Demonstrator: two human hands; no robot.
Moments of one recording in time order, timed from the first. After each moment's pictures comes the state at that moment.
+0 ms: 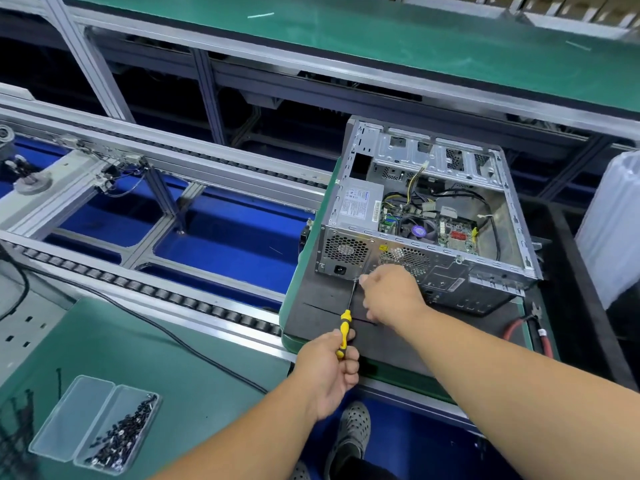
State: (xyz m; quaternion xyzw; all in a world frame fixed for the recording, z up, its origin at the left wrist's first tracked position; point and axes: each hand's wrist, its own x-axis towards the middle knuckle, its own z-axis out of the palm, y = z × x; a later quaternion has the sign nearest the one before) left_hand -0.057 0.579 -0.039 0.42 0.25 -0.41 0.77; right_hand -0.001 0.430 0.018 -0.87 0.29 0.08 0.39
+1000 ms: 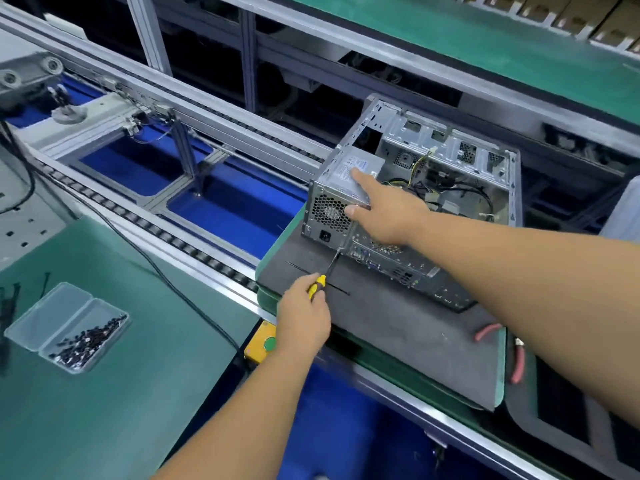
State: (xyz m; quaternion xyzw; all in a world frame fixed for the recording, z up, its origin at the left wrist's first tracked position) left_hand -0.069 0.530 -0.062 0.79 0.17 -0.06 0.59; right_hand 0.055 0.368 0.072 -0.99 -0.05 0.07 0.09
